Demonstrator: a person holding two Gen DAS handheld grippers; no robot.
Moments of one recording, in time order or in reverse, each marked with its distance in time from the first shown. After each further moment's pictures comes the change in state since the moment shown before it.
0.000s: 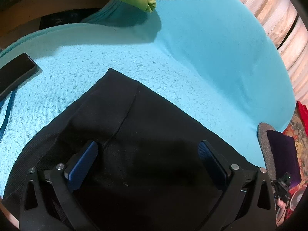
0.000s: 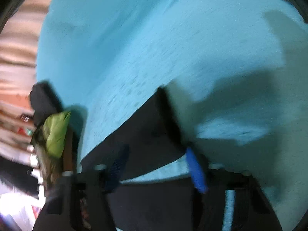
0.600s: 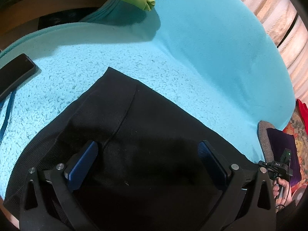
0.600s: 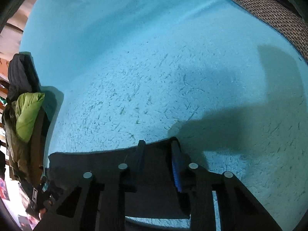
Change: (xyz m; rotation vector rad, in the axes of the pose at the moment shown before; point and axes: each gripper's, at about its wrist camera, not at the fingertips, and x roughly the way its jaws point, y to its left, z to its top) left arm 0.001 -0.002 0.000 0.013 0.015 0.004; right arm 0.050 0.073 0.061 -0.267 0.092 -0.192
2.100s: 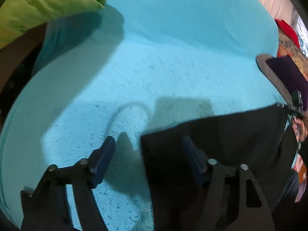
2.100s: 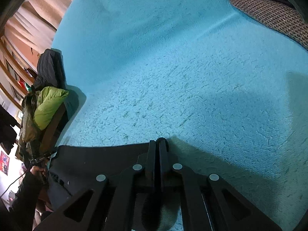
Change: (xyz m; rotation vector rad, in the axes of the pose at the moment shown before) left arm 0.069 0.034 0.103 0.595 0.201 -0.050; right arm 0.015 -0.039 -0.022 -0.158 -0.191 0.209
